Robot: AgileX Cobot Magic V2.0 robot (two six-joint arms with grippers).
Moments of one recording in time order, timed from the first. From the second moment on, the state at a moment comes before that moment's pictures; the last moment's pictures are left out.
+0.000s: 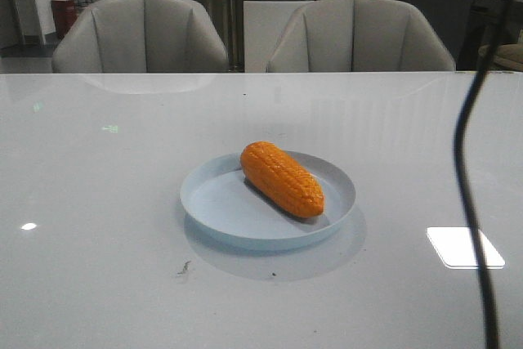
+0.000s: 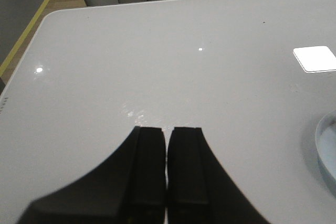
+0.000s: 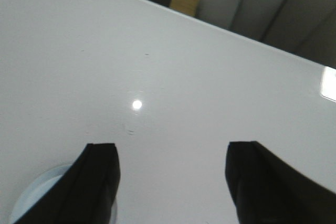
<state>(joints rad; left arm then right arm) -0.07 0.72 -0.69 0.01 0.45 0.10 0.26 1.66 -2.28 -0.02 1.25 -0.08</state>
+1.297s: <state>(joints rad) -0.07 0.72 -0.69 0.01 0.45 0.10 -0.07 0.54 -0.81 -0.03 0.94 -0.16</state>
